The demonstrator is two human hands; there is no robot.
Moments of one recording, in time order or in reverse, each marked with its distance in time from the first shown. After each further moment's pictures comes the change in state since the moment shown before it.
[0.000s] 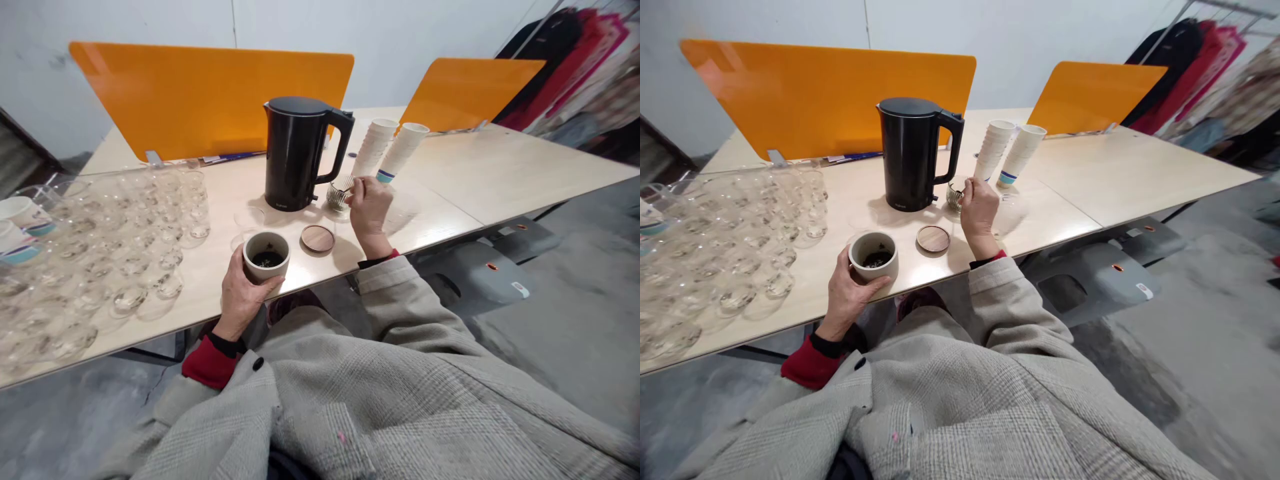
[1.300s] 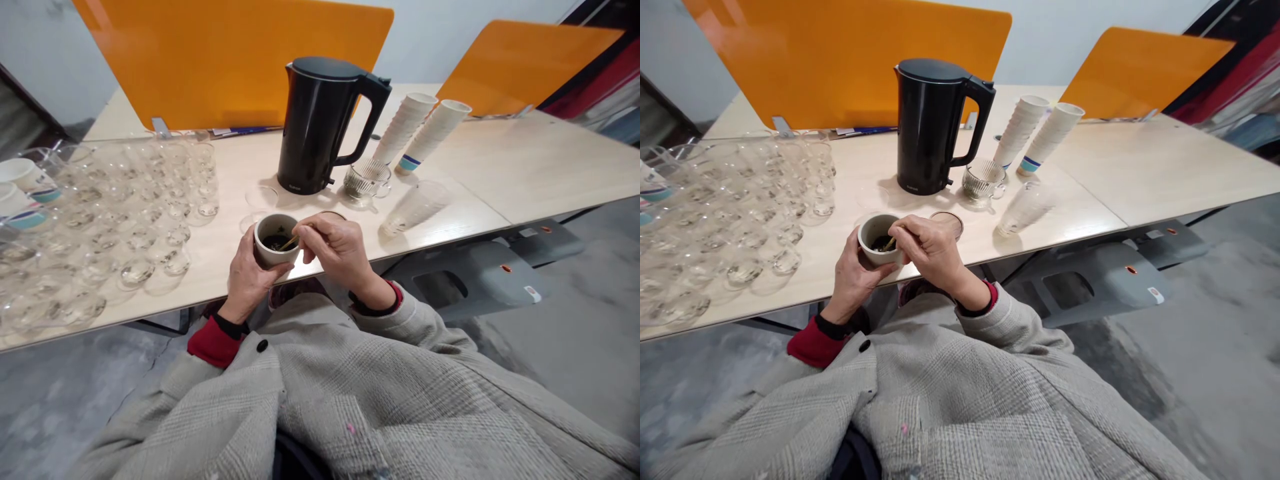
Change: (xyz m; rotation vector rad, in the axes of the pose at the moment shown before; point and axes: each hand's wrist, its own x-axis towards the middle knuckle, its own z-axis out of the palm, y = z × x) left_hand -0.002 0.008 -0.003 -0.018 -0.032 -0.042; right_hand -0.104 -0.132 -0.039 0.586 -0.495 -0.320
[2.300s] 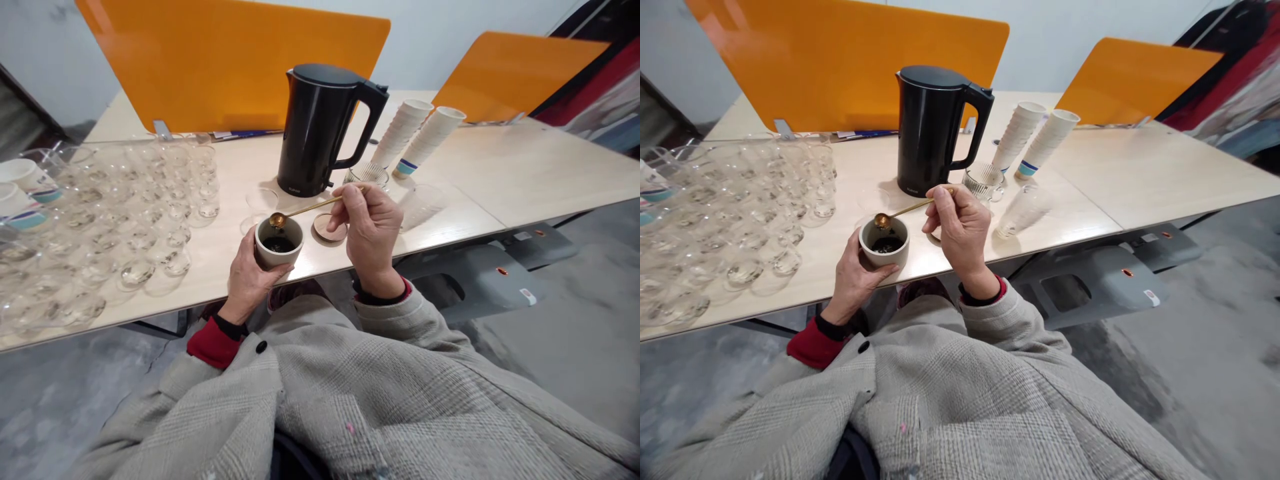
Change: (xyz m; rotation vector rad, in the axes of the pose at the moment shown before) left_hand 0.001 -0.003 0.000 -0.004 -0.008 0.021; right_hand 0.016 0.025 -0.009 0.144 0.443 0.106
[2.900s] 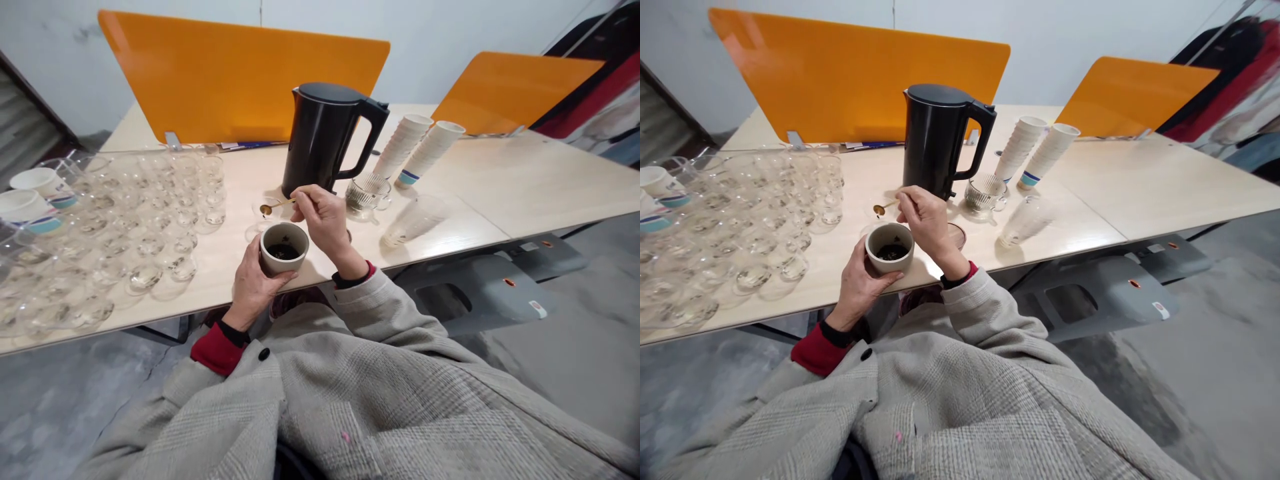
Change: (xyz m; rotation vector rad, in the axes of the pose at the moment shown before) left_hand -0.001 -0.001 0.000 -0.005 0.009 0.024; right_hand 0.025 0.035 0.047 -0.109 -0.258 -0.075
